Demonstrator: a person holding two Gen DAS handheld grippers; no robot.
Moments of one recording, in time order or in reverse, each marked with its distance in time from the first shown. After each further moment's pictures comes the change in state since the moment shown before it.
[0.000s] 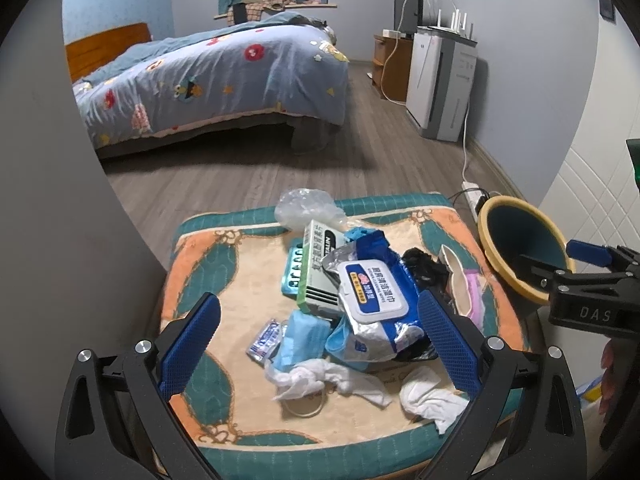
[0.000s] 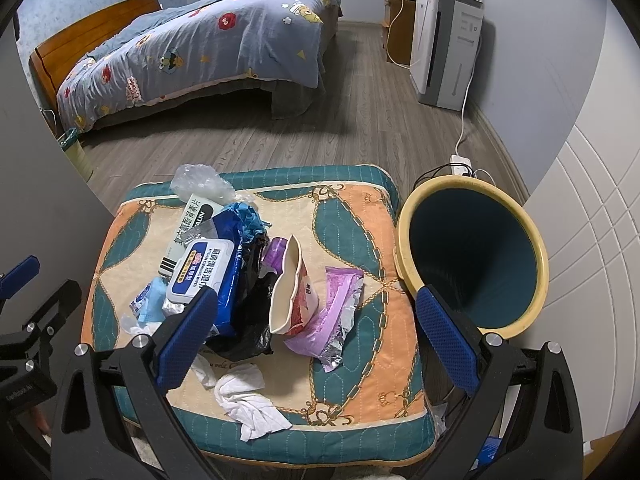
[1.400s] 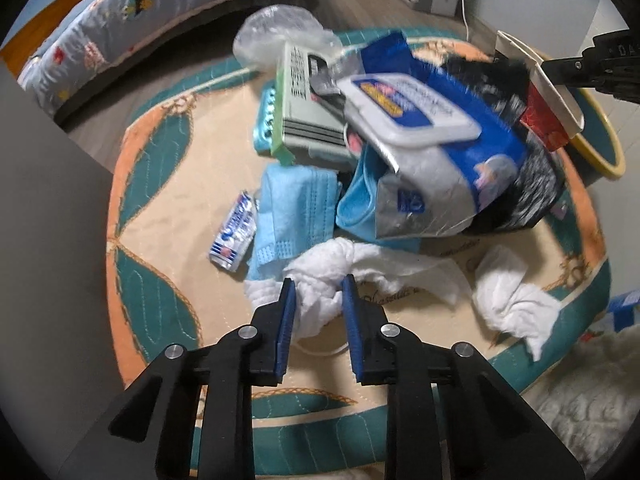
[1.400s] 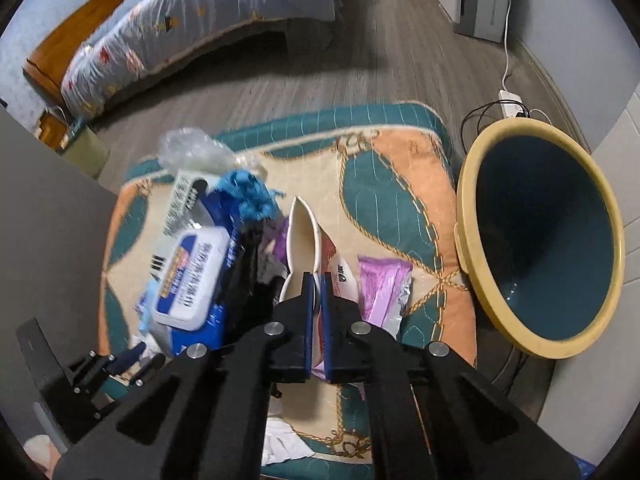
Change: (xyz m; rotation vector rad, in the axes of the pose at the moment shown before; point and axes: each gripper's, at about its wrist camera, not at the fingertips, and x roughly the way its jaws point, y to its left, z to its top) left arm 0.105 -0.002 -0.078 0.137 0.391 -0.015; right arm 0.093 -0.018 0.032 0.087 0.237 0.180
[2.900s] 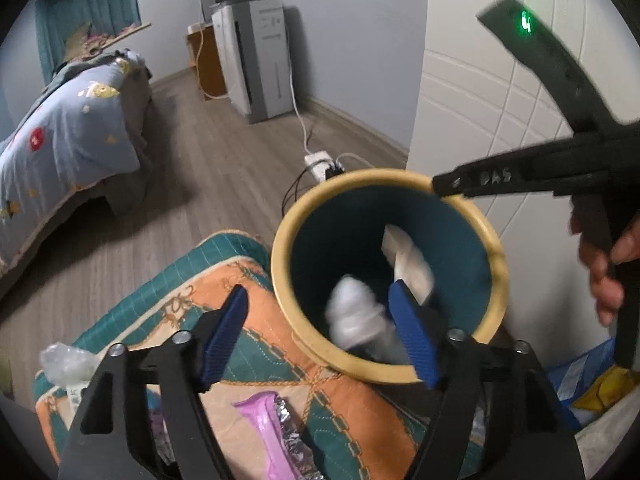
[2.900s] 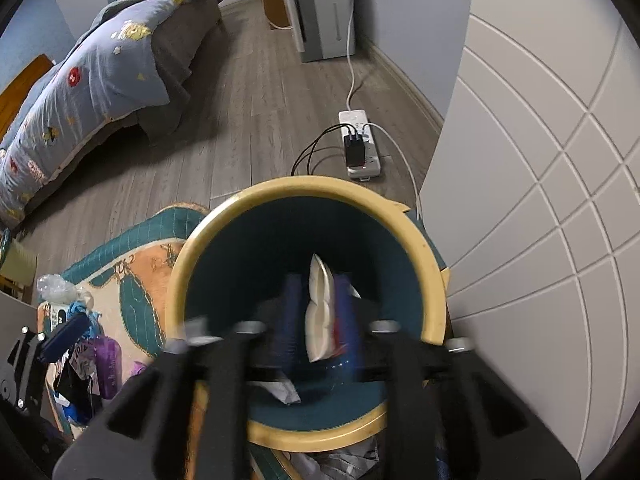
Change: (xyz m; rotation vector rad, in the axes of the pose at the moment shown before) left arm -0.026 -0.245 0.175 0.376 -0.371 -0.278; right arm -0.059 -0.235 0.035 0.281 -0.162 -0.253
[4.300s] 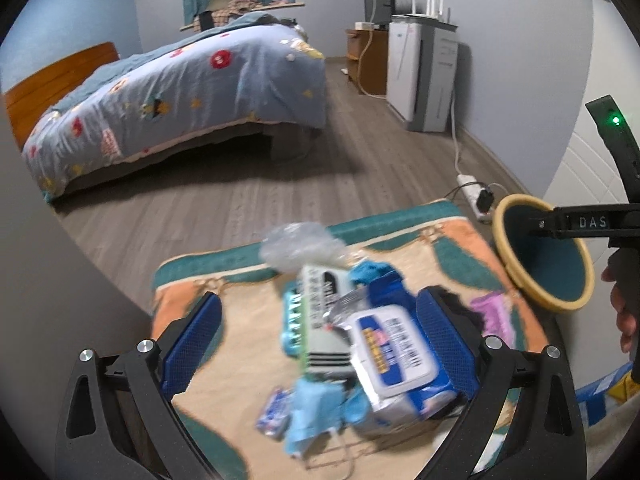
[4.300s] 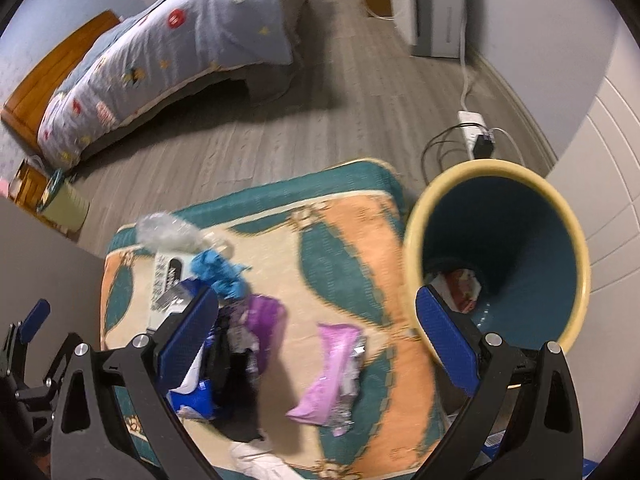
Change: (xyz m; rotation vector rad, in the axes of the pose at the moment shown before) left arm -0.162 0.208 -0.129 -0.349 -0.019 0.328; right arm -0.030 0.207 -0.054 -0.183 0.062 0.183
